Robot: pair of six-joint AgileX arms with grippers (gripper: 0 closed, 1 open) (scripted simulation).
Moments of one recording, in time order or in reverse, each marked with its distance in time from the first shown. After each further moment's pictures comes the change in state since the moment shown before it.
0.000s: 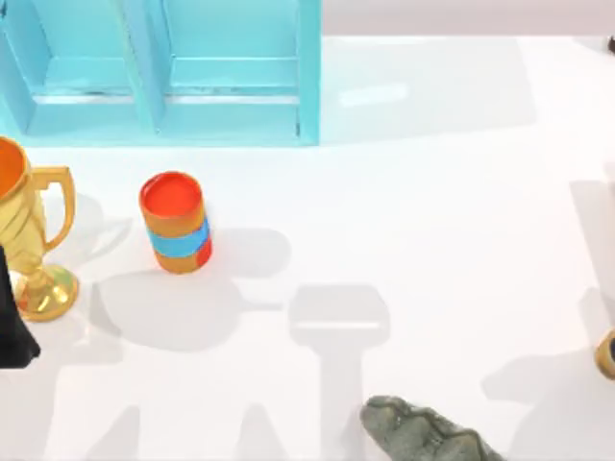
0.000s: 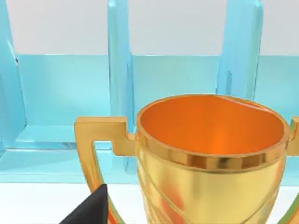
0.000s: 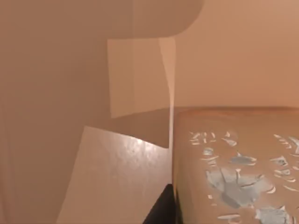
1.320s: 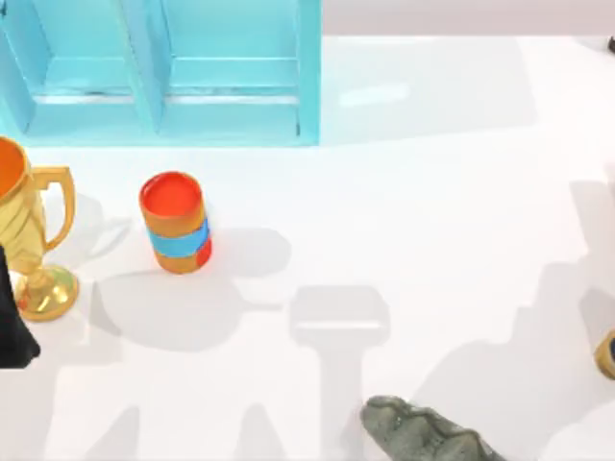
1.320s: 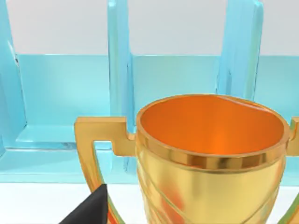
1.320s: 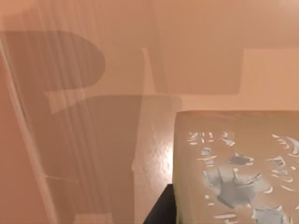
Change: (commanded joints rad) left arm 0.000 0.000 0.000 0.000 0.000 0.000; right arm 0.100 -0.032 0.239 -0.166 -0.039 0.285
